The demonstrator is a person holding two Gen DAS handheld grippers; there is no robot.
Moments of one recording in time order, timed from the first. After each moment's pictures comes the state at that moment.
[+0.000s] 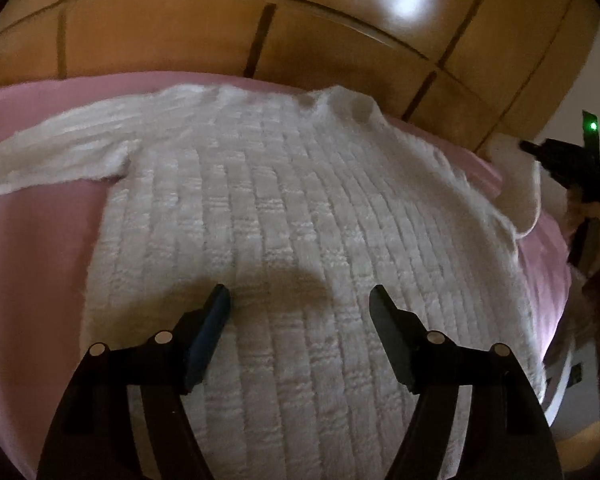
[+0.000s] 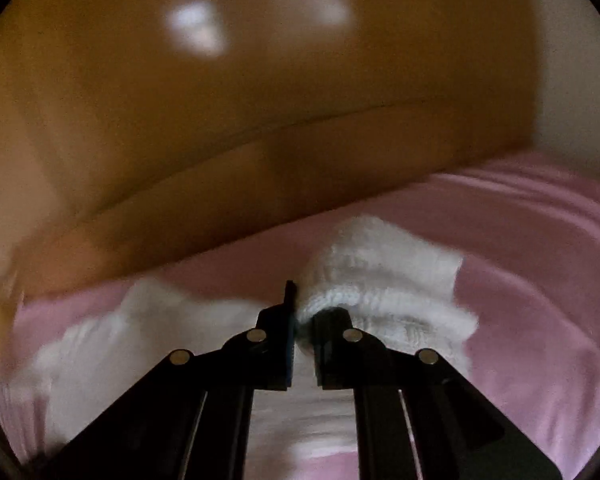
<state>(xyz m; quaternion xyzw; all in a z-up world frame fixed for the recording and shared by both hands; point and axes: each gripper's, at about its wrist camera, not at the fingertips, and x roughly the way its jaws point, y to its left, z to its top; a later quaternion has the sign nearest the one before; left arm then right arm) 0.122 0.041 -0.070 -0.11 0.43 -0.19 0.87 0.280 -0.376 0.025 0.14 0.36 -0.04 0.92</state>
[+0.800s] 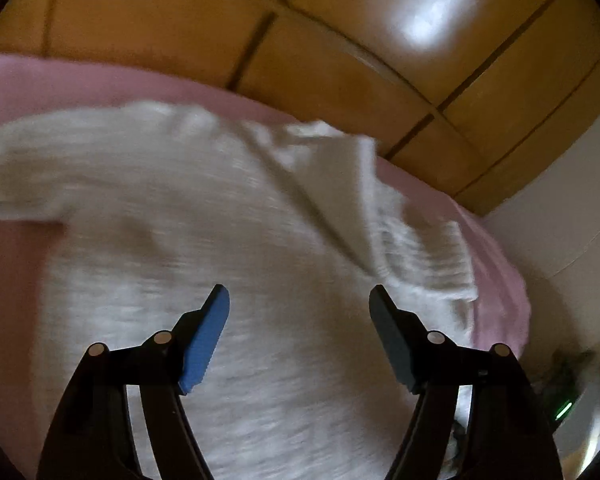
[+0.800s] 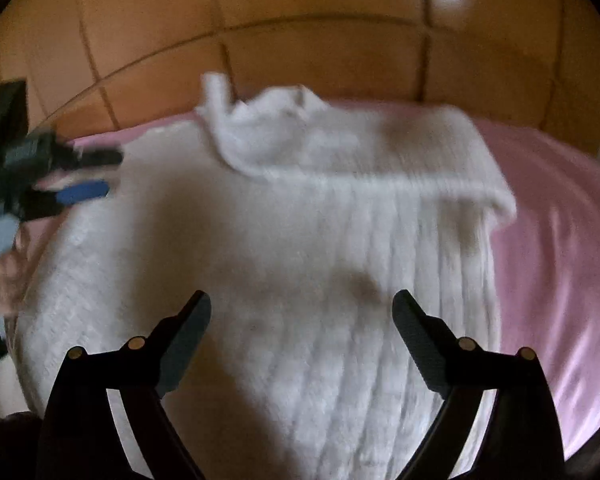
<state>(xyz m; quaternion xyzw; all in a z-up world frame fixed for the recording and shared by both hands) 0.186 0.008 -0.042 -0.21 0.46 -0.22 0.84 0.142 -0.267 -0.069 0.05 0.45 0.05 0.89</state>
